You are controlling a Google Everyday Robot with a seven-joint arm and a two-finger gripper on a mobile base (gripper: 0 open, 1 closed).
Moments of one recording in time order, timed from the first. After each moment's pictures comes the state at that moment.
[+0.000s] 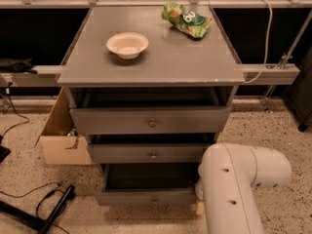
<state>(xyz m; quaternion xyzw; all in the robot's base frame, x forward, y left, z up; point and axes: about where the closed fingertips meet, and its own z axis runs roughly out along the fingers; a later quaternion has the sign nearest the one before) 0.509 -0.218 0.146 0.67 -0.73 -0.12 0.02</state>
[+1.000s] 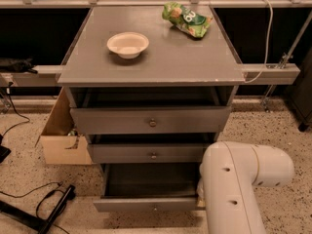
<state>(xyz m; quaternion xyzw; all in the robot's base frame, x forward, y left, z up) 0.522 -0.231 0.158 0.67 -0.74 -0.10 0.02</state>
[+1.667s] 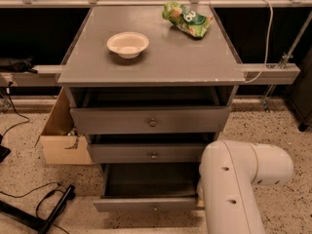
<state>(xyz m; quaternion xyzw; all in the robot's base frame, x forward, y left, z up) 0.519 -0.230 0.159 0.66 -0.74 -0.09 0.02</state>
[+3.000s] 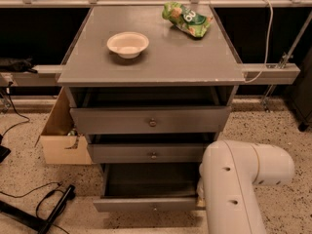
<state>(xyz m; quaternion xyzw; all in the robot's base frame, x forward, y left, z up) 0.519 -0.229 0.158 0.66 -0.74 -0.09 0.02</state>
